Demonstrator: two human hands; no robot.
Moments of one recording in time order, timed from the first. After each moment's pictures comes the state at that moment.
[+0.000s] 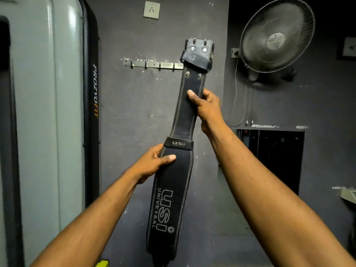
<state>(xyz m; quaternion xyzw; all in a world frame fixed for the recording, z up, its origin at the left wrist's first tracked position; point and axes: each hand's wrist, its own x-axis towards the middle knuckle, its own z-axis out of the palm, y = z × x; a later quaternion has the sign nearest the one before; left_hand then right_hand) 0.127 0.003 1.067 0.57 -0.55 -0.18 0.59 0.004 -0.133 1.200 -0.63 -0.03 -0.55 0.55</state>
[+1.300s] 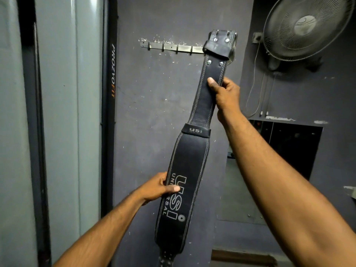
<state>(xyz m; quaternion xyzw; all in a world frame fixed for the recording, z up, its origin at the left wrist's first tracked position) 0.123 0.031 0.948 0.64 -0.49 -0.27 0.53 0.012 -0.144 1.189 -0.61 -0.03 -0.57 0.54</state>
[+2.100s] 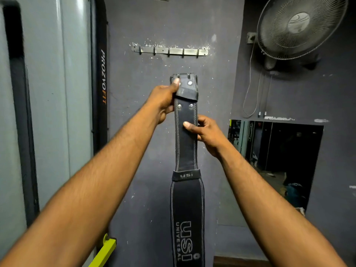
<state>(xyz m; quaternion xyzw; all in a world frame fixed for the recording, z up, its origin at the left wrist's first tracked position) 0.097 -0.029 1.193 0.51 -0.39 -0.10 0.76 0.000 -0.161 1.111 -0.76 -0.03 -0.35 0.55</state>
